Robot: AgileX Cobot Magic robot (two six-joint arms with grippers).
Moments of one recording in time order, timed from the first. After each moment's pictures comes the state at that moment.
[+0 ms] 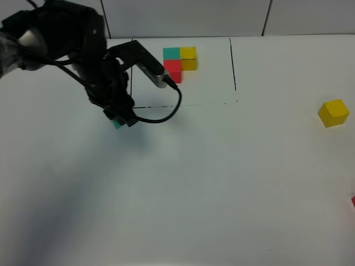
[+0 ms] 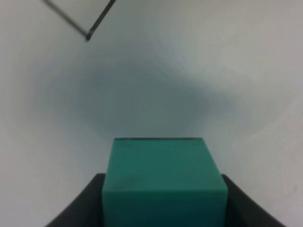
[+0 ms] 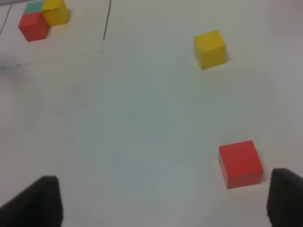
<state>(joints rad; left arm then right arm) -0.43 2.07 -1.60 0.03 0.96 0.53 -0.02 0.01 -0.50 0.07 1.06 0.05</state>
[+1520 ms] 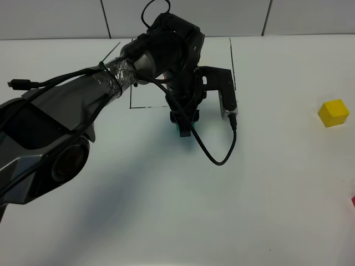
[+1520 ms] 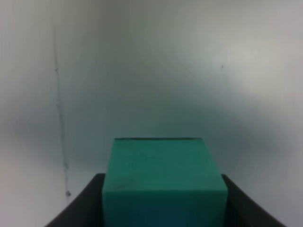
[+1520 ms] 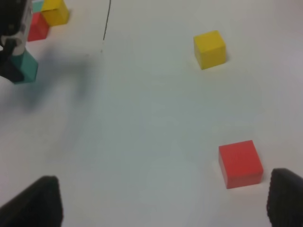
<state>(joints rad) -0.64 2.48 -2.15 0.06 1.12 0.88 -0.02 0.01 -0.50 0.07 1.06 0.05</state>
